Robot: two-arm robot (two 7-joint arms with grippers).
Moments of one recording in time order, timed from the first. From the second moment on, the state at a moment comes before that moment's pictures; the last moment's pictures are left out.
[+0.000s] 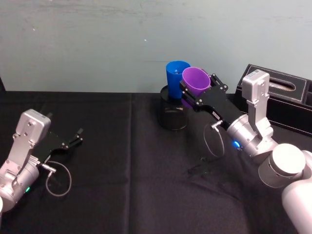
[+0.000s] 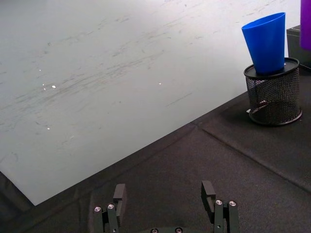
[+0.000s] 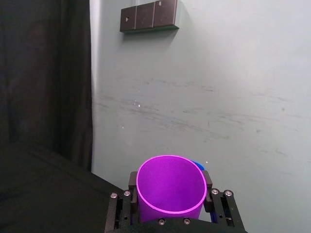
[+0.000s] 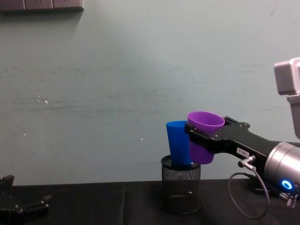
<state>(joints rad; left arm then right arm) -0.20 0.60 0.45 -1.41 -0.25 -0.12 0.03 0.55 0.14 -0.29 -0.92 0.22 -0.44 0.47</state>
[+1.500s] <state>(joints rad) -0.20 0.60 0.45 -1.41 -0.25 -0.12 0.03 0.71 0.09 -0.29 -0.68 0.21 -0.53 0.54</state>
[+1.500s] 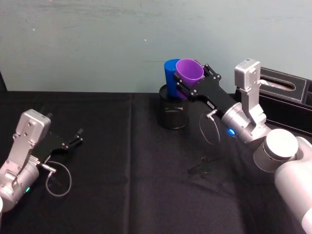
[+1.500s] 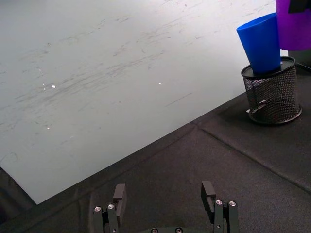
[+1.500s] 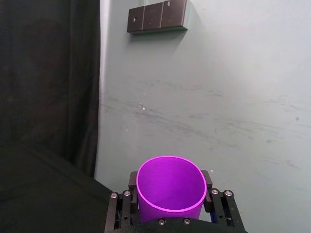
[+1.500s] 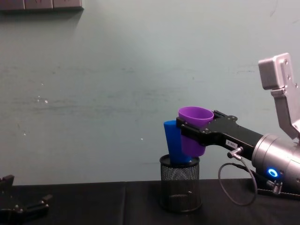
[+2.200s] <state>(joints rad) -0.20 0.60 0.45 -1.41 -0.25 -0.12 0.03 0.52 0.18 -0.30 -1.01 0.25 -0.38 0.52</state>
